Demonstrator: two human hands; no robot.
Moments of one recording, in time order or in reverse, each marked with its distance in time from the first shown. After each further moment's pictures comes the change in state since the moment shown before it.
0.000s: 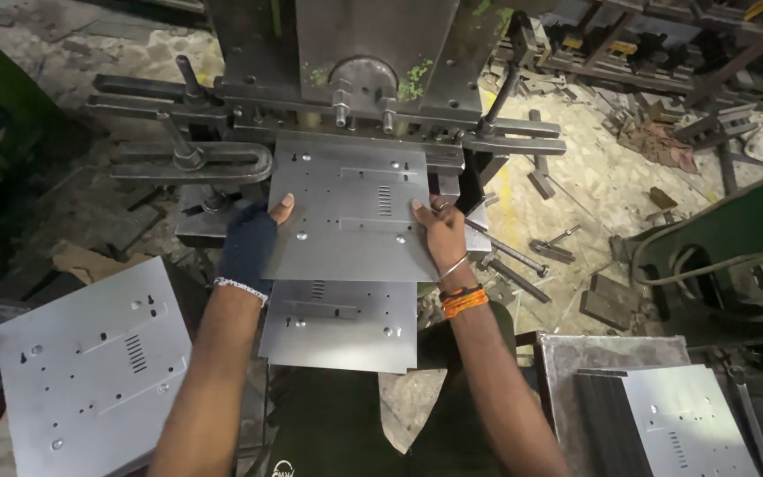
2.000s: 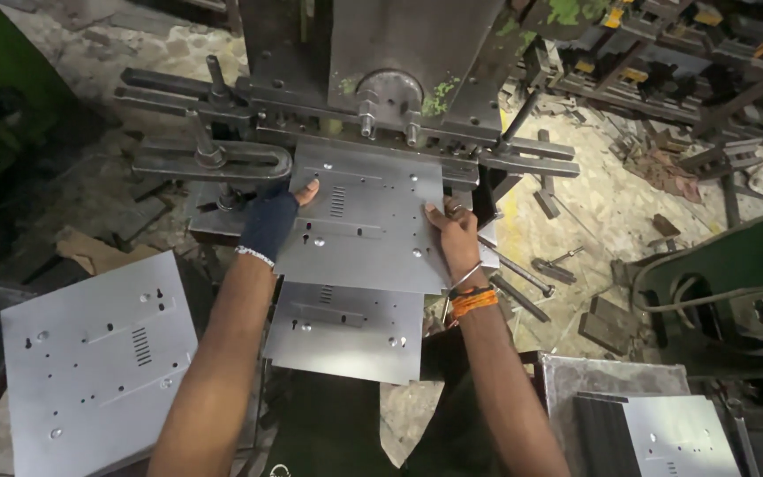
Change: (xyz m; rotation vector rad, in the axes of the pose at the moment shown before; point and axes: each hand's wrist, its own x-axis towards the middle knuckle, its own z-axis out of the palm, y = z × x) left_hand 0.053 -0.007 0.007 0.256 0.001 0.085; right_hand 0.014 -0.017 0.005 -0.100 -0.015 -0.067
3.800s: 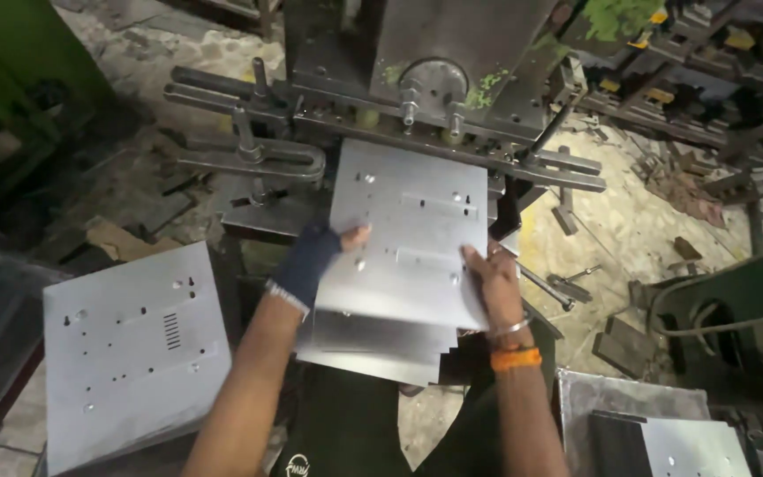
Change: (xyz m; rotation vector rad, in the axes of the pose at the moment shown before) left_hand -0.085 0.024 0.000 -0.353 -0.254 -0.162; right_hand -0.080 -0.044 -0.018 -0.110 0.028 0.163
